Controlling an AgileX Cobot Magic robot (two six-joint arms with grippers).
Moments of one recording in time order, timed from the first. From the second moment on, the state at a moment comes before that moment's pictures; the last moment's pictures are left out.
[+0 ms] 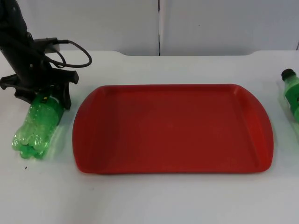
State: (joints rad) right arm 0.10 1.05 -1.19 0.08 0.89 -0.12; left arm -0.01 2.42 -1.80 -0.20 0.88 0.16
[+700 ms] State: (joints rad) right arm 0.10 1.05 -1.19 0.08 0.89 -0.12; left arm -0.01 2.22 -1.80 -0.25 0.89 0.17
